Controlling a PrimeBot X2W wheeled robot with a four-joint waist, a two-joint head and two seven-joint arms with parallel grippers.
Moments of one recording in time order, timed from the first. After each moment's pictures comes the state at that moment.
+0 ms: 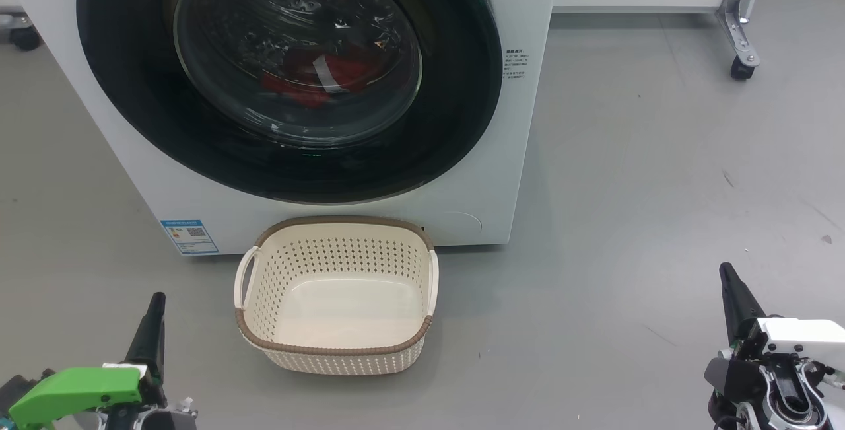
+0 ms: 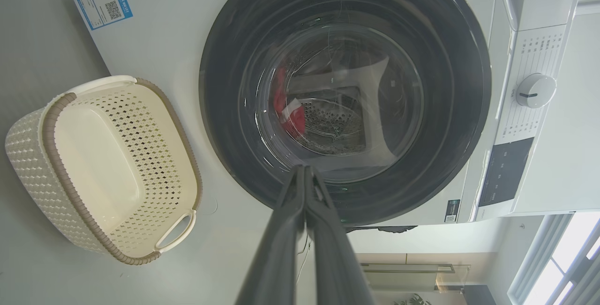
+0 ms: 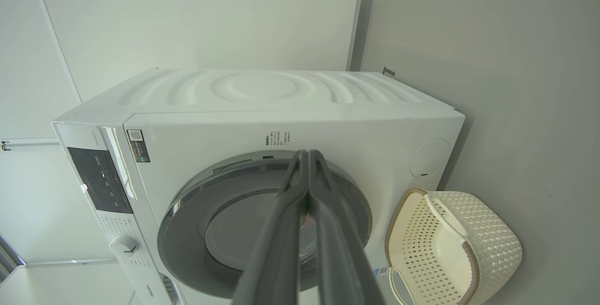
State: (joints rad) left arm -0.06 0.04 0.08 0.27 -1.63 -0.12 0.11; right arm -0.06 -0.04 -0.13 0.28 1.62 0.12 0.11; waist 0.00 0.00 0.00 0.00
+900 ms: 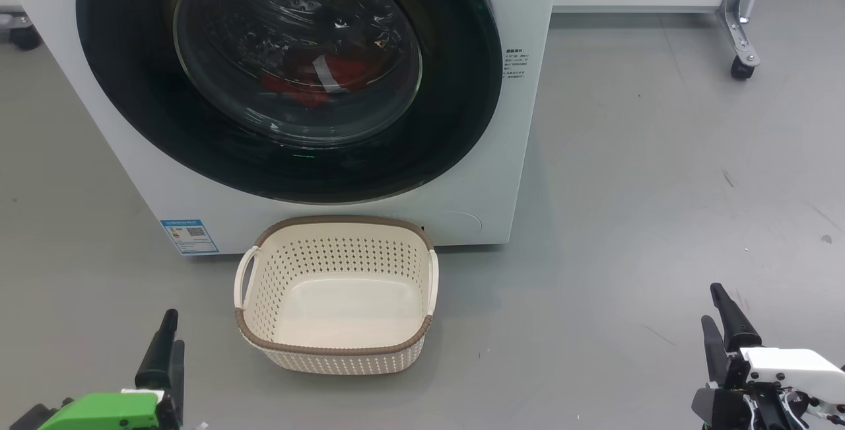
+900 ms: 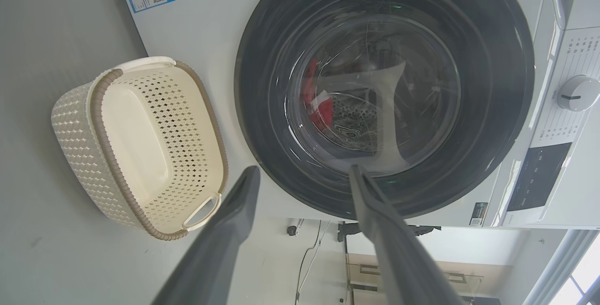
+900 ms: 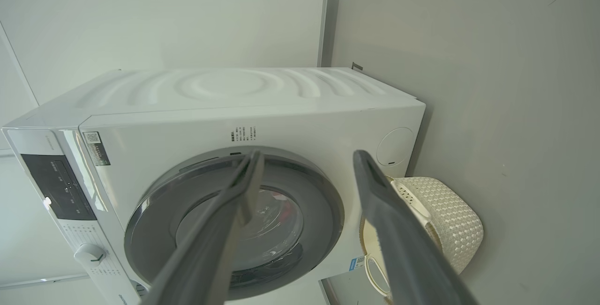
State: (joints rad) left arm -0.01 0.02 0.07 0.31 -1.64 -0.12 0.10; right arm -0.01 -0.01 -0.12 0.32 1.60 0.12 0.10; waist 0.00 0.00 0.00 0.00
